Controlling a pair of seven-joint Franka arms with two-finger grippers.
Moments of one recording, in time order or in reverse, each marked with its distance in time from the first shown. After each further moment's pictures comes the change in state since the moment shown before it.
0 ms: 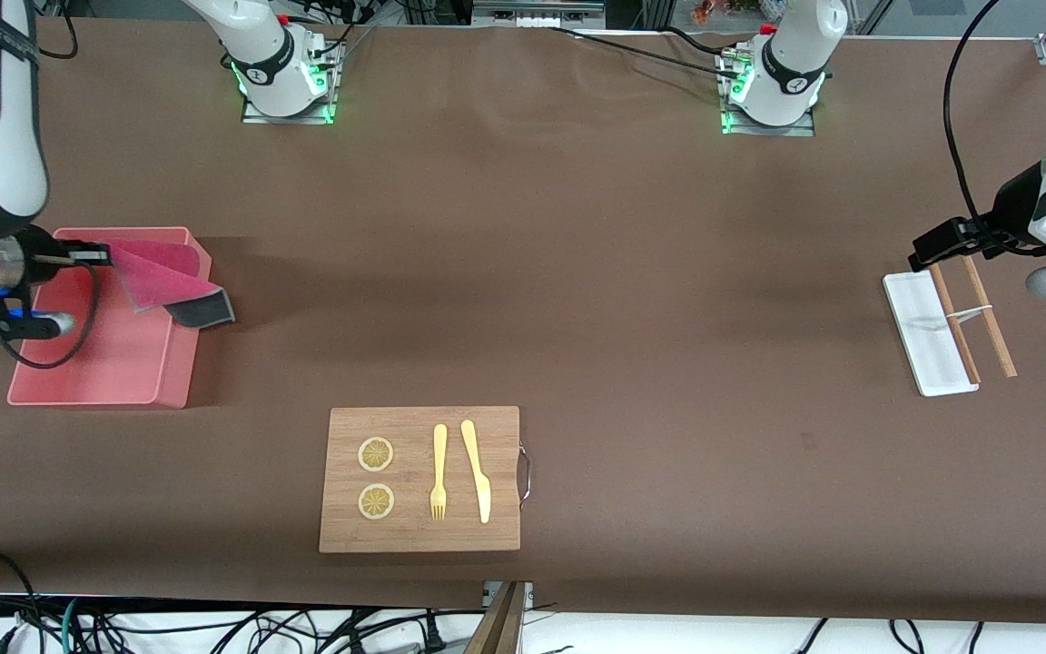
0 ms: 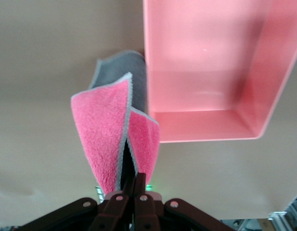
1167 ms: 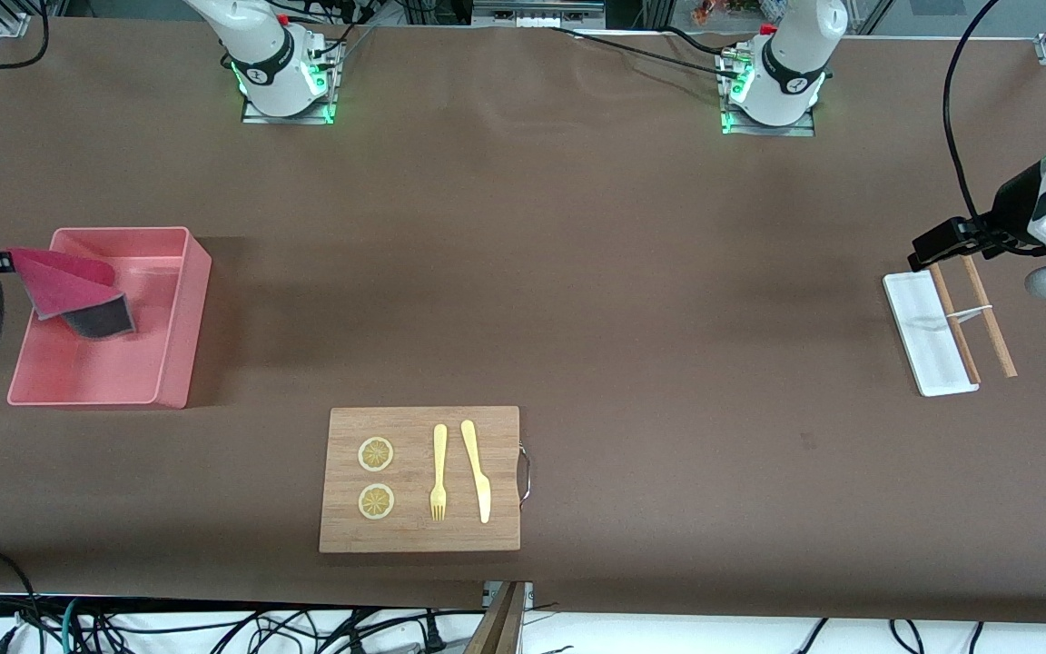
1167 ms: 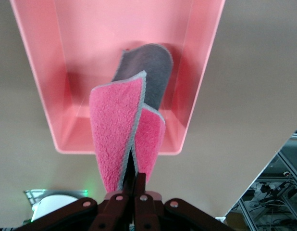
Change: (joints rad) left arm -0.001 0.000 0.000 0.001 0.000 -0.001 0.000; right arm -0.075 0.180 -0.122 0.096 -0.092 0.108 -0.274
